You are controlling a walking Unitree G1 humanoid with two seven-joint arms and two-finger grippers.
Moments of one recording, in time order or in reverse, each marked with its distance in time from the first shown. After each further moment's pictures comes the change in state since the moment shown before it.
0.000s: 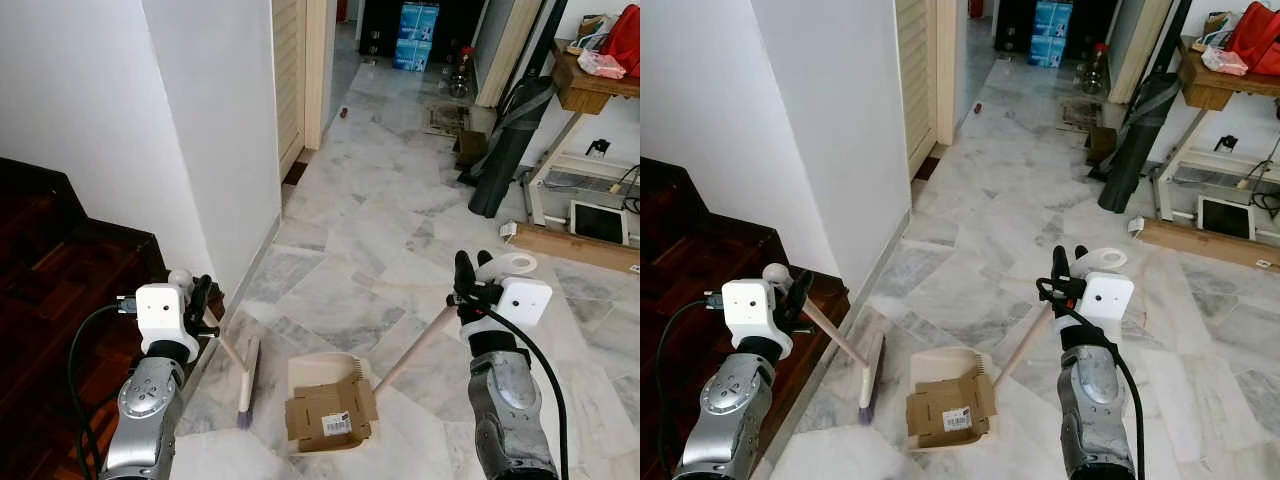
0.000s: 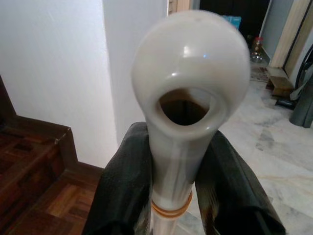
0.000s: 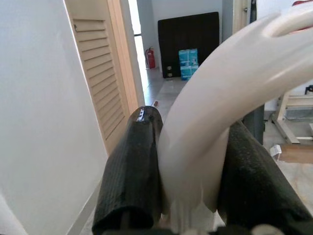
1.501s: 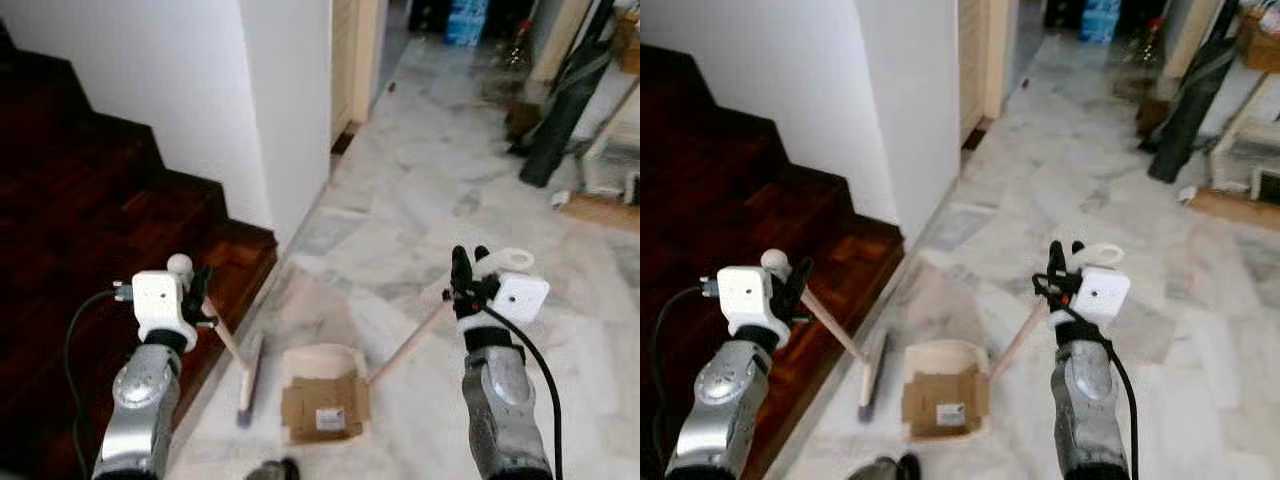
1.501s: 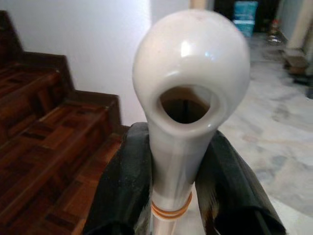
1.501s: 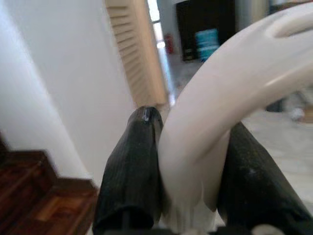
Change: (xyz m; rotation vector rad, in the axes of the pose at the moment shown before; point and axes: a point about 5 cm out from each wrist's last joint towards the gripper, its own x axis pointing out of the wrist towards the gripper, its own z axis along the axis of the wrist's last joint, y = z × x) left arm 0.007 -0.005 0.012 0.001 -0.022 -0.053; right arm -0.001 0.002 0.003 0.007 -0.008 -0.024
